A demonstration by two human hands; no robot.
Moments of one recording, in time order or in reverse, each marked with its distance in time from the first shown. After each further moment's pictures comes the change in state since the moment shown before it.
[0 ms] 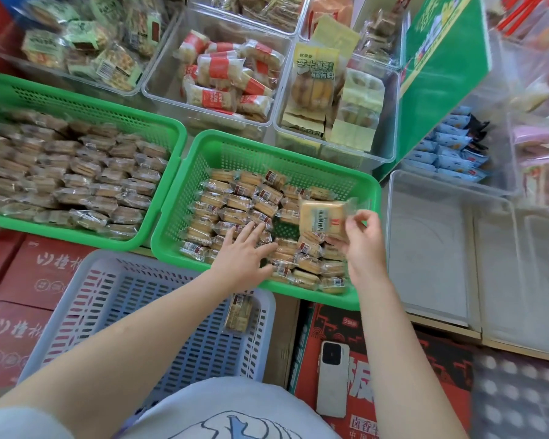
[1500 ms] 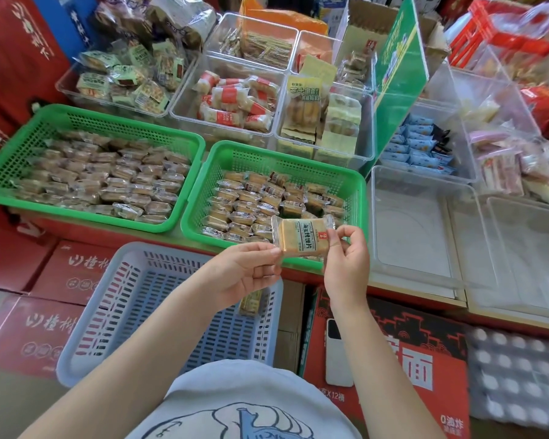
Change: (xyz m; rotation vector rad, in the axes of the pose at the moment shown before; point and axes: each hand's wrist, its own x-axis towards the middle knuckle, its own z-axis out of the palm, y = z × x) left_hand -0.176 0.044 -0.054 -1.906 -0.170 -0.046; right_hand -0.165 0.007 0.009 -0.099 0.134 -0.353
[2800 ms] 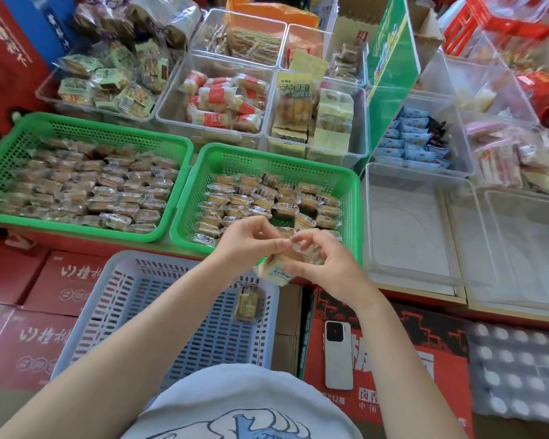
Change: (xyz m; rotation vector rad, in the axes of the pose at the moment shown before) left_hand 0.050 0.021 0.007 0.681 0.196 0.317; right_hand 0.031 -0.012 -0.026 -0.300 -0.669 -0.023
